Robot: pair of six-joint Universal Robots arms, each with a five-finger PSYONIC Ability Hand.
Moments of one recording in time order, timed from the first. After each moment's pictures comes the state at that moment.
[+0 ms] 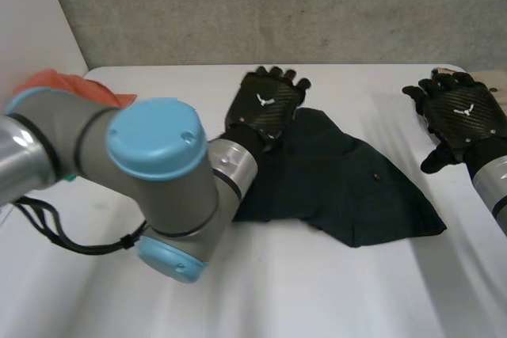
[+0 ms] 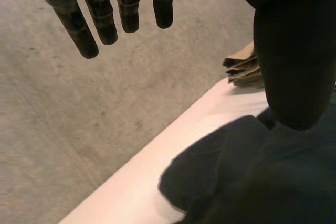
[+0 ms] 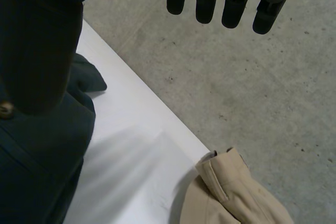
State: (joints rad) left arm 3.93 -2.14 -1.22 3.40 -1.61 3.41; right arm 1.66 -1.49 1.89 -0.37 1.28 2.67; left_hand 0.25 0.25 0.25 0.25 0.07; right_hand 0.24 0.21 0.22 0.22 0.04
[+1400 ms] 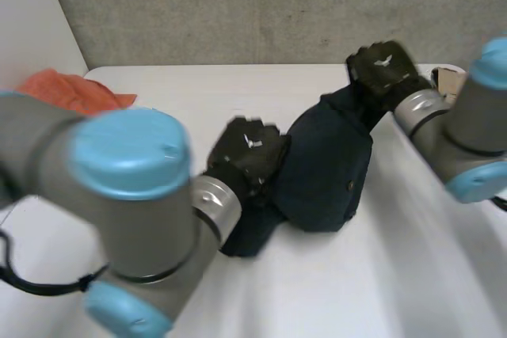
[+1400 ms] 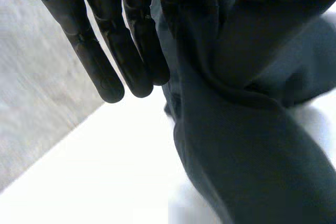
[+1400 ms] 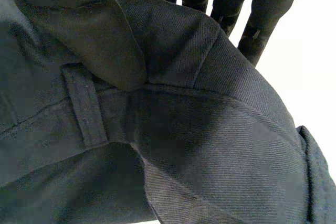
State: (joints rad) left arm 3.89 -2.05 -1.34 3.17 -1.69 3.43; right arm 1.89 -0.95 1.18 -0.24 1.32 2.71; left_hand 1.01 1.02 1.02 1.02 0.85; right_hand 1.09 1.15 1.16 1.17 0.95
